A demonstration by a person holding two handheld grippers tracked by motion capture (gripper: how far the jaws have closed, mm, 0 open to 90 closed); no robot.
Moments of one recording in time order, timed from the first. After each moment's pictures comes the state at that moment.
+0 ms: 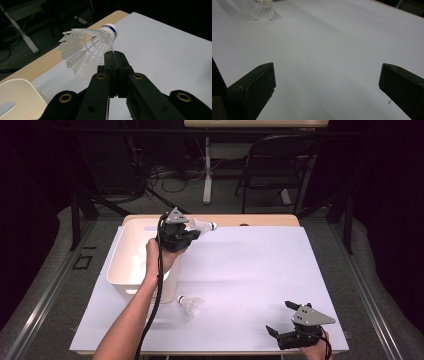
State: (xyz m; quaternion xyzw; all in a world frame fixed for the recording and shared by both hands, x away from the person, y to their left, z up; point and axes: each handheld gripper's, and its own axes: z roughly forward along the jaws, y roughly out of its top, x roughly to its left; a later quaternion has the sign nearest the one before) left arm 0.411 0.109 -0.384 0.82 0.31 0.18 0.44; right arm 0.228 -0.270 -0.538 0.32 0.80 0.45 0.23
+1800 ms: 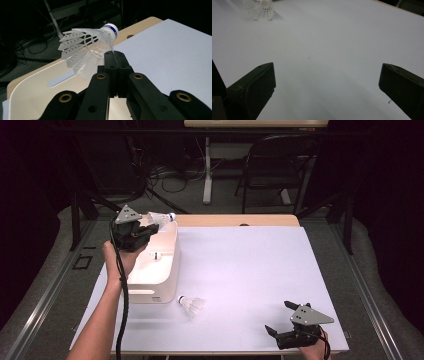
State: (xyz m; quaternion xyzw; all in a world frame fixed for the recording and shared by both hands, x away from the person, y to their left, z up) left arm 0.393 0.203 -0.370 0.77 0.38 0.25 0.44; right arm 0.229 -0.268 -0.538 0.32 0.80 0.45 0.23
